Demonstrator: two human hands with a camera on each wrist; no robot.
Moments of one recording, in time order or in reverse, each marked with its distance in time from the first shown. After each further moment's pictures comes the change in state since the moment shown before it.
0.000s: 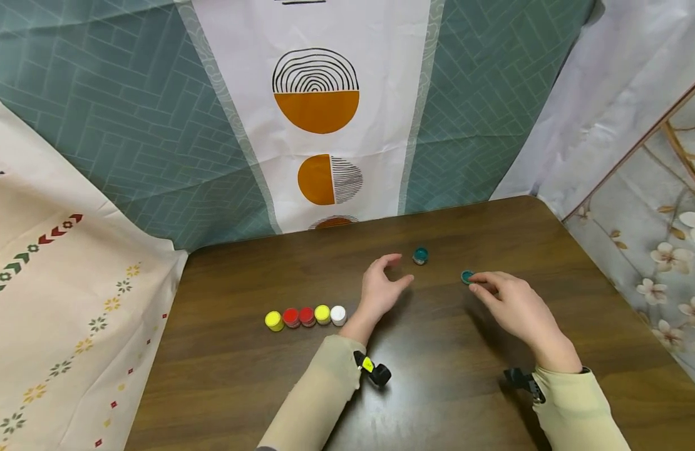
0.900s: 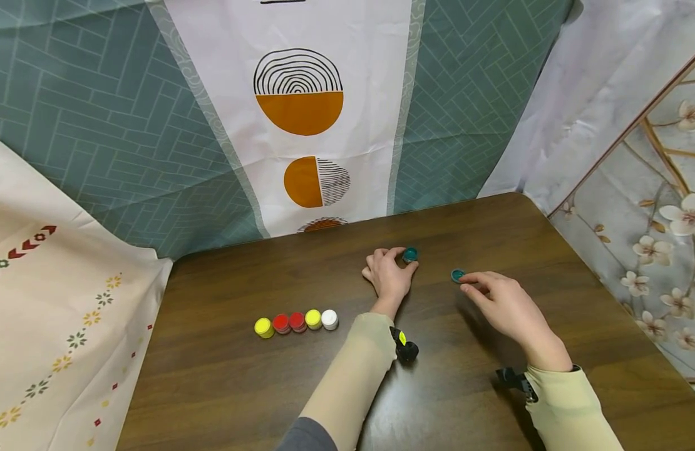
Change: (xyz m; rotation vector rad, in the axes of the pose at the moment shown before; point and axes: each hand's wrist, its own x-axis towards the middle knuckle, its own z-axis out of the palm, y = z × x) left_hand 0.042 -0.010 0.075 0.343 0.266 -0.093; right_hand -0.001 0.004 0.003 0.018 0.033 0.015
